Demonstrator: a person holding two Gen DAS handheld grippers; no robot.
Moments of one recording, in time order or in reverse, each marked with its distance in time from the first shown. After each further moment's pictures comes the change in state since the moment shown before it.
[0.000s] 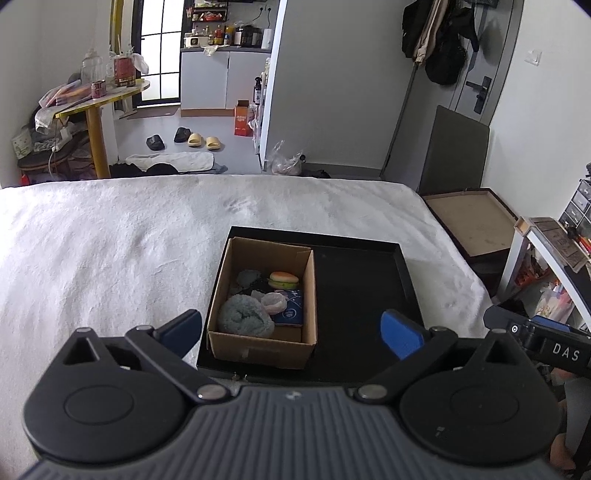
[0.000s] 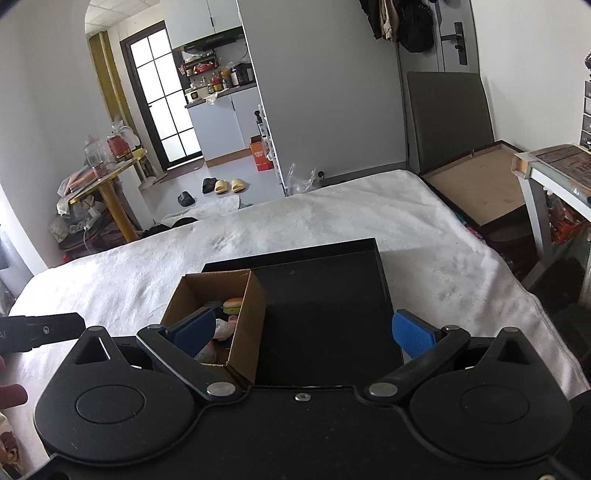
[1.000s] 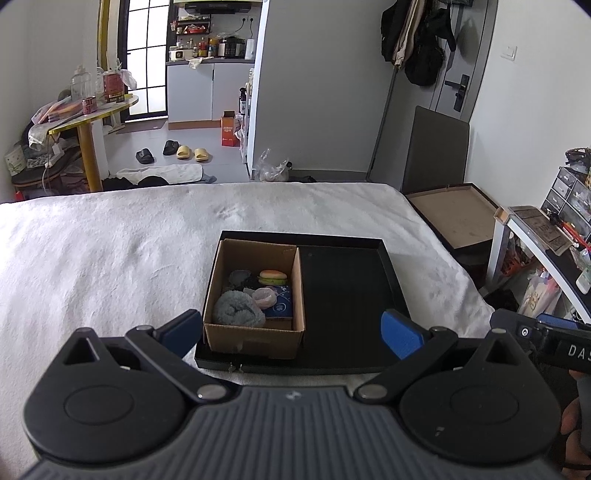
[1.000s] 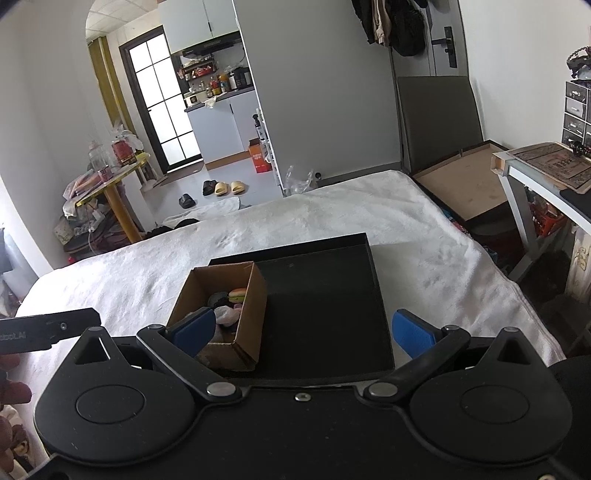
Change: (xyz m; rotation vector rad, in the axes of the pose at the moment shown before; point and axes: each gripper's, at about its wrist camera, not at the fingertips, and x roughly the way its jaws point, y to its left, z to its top) left arm -0.035 -0.010 -0.019 0.051 -0.032 -0.031; right arm -0.046 -0.006 -0.012 0.011 0.001 -0.001
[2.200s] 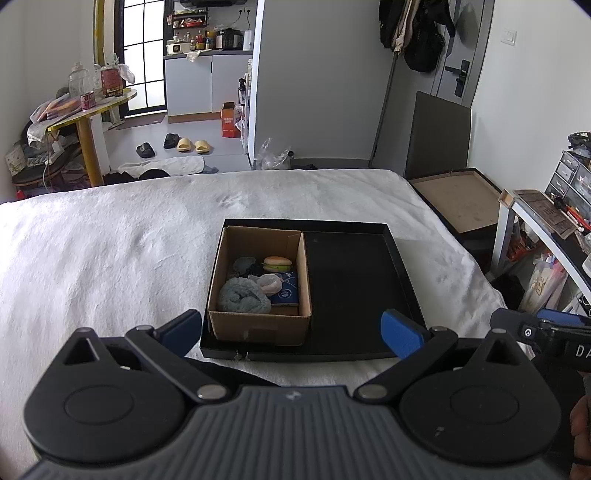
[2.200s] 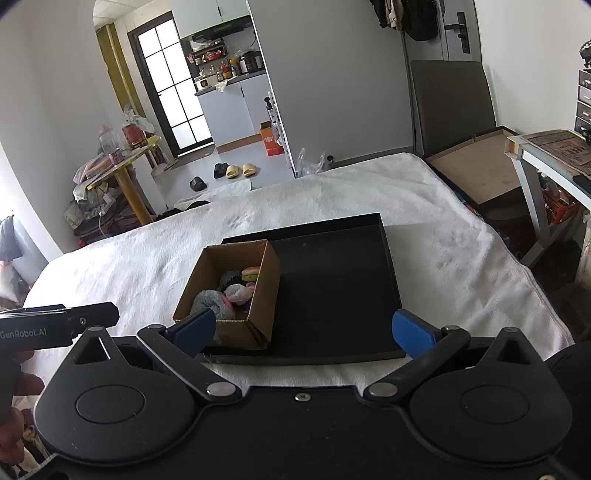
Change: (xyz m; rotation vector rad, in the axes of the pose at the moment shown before) left arm 0.006 0.005 -0.011 0.023 0.033 0.013; right arm 0.000 0.008 -0.012 -0.011 0.054 0.034
